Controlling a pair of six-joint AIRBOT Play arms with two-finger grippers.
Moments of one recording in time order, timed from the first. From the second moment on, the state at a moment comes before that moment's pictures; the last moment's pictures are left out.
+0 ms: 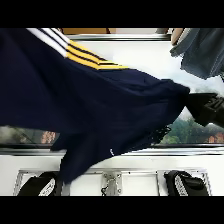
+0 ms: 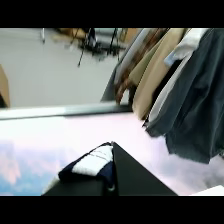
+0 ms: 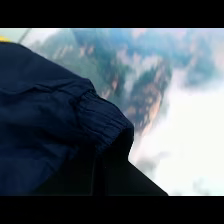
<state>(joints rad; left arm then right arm) -0.04 -0.94 1.71 0.97 -0.92 -1.44 -0.19 -0.53 1.08 -0.75 1.26 1.36</state>
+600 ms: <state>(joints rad) -0.20 -1.65 1.78 0.97 -0.58 -1.40 -0.06 -1.02 0.97 -0.90 0.89 1.49</state>
